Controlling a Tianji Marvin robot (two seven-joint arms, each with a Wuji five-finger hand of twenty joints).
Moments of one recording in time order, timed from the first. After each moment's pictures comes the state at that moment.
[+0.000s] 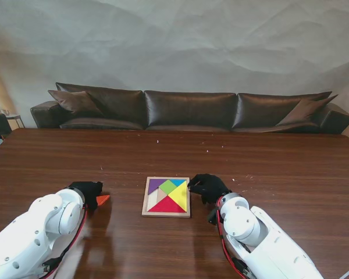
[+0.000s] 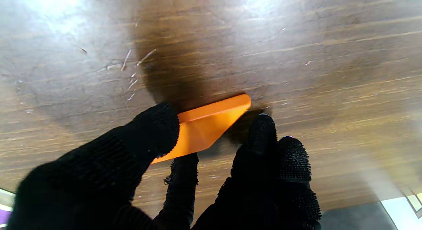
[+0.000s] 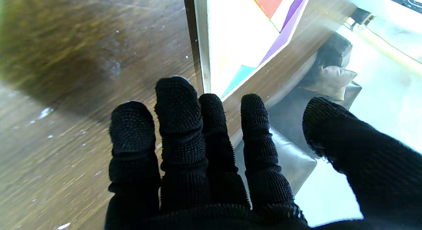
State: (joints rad) left arm 1.40 -0.97 -1.13 -1.45 1.08 0.23 -0.47; right arm -1.35 -1.19 0.97 -1.37 -0.25 0.17 -0.08; left_hand 0.69 -0.62 1.01 -0.11 0.22 0.17 1.03 0.97 0.57 0.49 0.47 0.81 0.71 0.24 0.71 0.75 0.31 0.21 1.19 0.68; right_hand 0.27 -0.58 1.22 -0.12 0.72 0.01 0.64 0.27 0.81 0.14 0.72 0.58 1.07 0.13 0.97 0.74 0.68 0.26 1.32 0.78
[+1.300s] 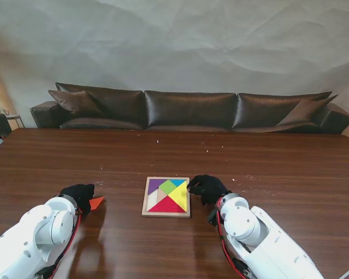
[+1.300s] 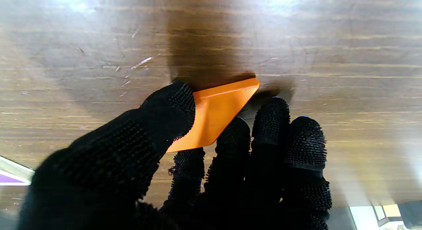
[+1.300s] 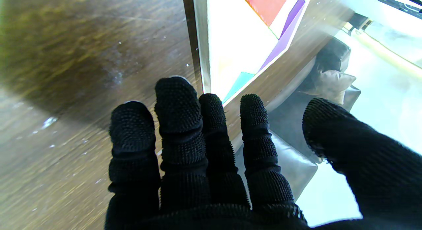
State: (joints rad) left arm 1.52 -1.00 -1.25 -1.50 1.02 0.27 -0.33; right arm -1.35 -1.19 0.97 -1.36 -0.24 0.17 -0.06; left_hand 0.83 -0.78 0.97 -0.18 0.39 0.25 1.12 0.98 0.96 0.30 0.61 1.24 0.92 0.32 0.64 0.64 0.56 0.35 1.17 0.53; right_hand 0.27 -0.57 1.21 -0.12 0.72 0.02 0.64 0.27 0.81 0.15 0.72 0.58 1.07 0.13 0.97 0.74 0.68 0.26 1.32 0.78
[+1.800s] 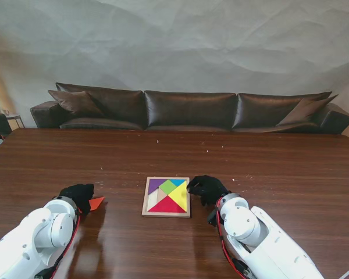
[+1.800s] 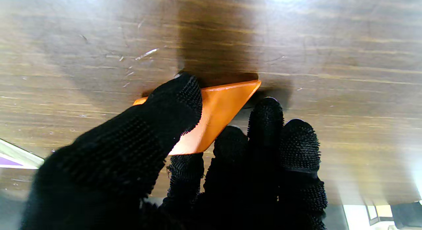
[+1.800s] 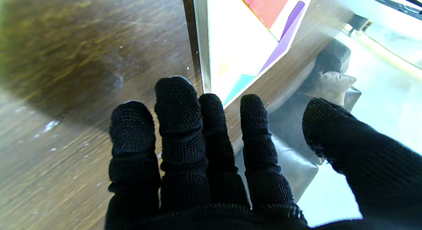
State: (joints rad) left arm 1.54 -1.01 -1.26 -1.49 0.97 0.28 -0.25; right arm -1.35 -1.19 0.97 -1.36 -0.24 0.17 -0.05; left_hand 0.87 -0.85 0.97 -0.22 0.46 0.24 1.23 1.05 0.96 0.30 0.82 1.34 0.99 0.27 0.57 0.91 0.55 0.29 1.24 0.57; right_hand 0.27 -0.57 1.21 -0.12 0.72 0.02 0.64 0.27 0.81 0.15 0.72 0.58 1.07 0.13 0.97 0.74 0.68 0.26 1.32 0.78
